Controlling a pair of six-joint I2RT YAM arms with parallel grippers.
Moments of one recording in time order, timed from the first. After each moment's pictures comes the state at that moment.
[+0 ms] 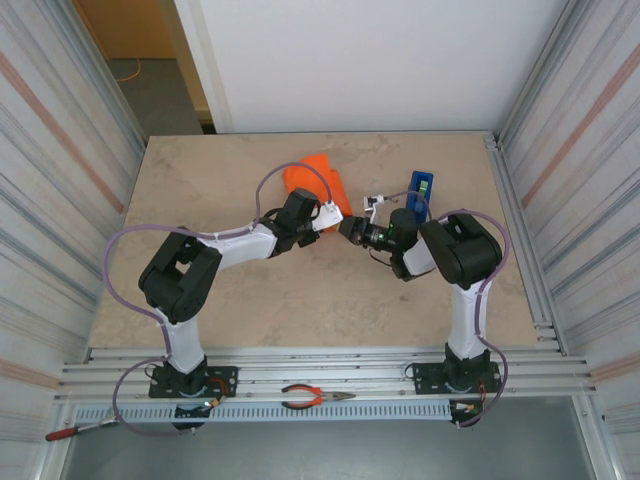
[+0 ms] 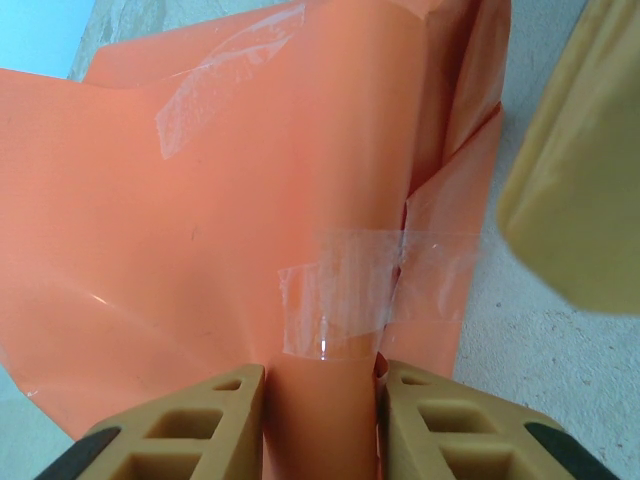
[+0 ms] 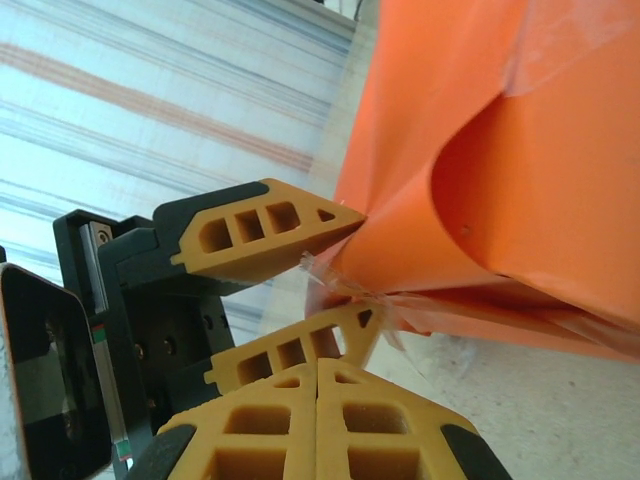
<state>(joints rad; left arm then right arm) -0.66 1.86 1.12 0.00 -0.17 0.68 0.39 2.06 0.71 1.25 -0.74 1.09</state>
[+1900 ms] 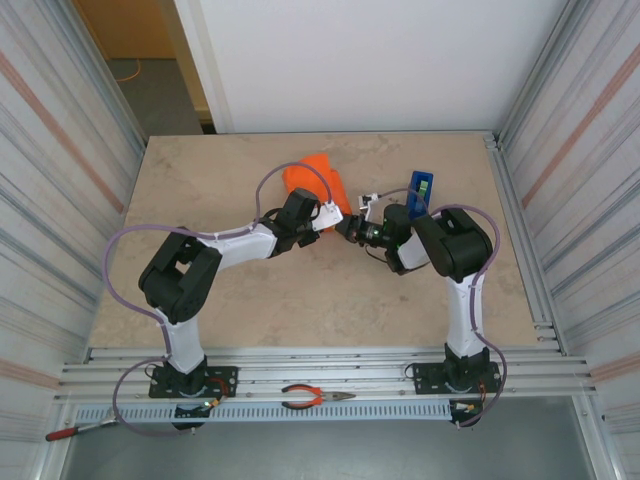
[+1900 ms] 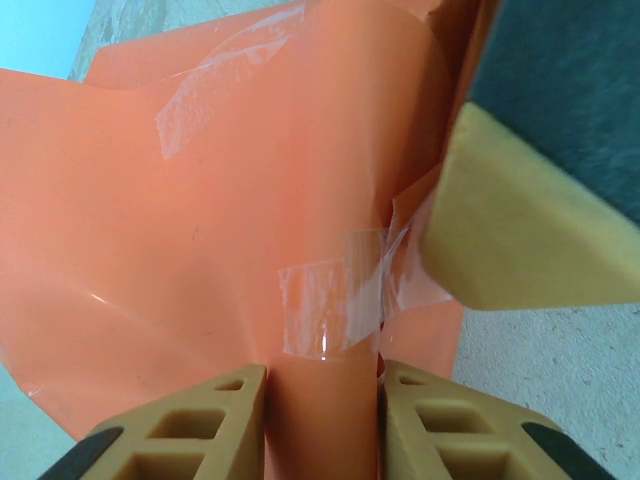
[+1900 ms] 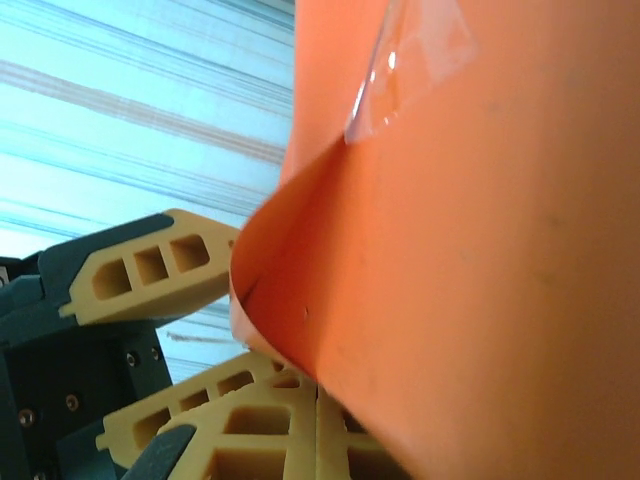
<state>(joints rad) -0.66 1.86 1.12 0.00 -0.17 0.68 0.39 2.15 0.82 1.17 -0.76 1.09</state>
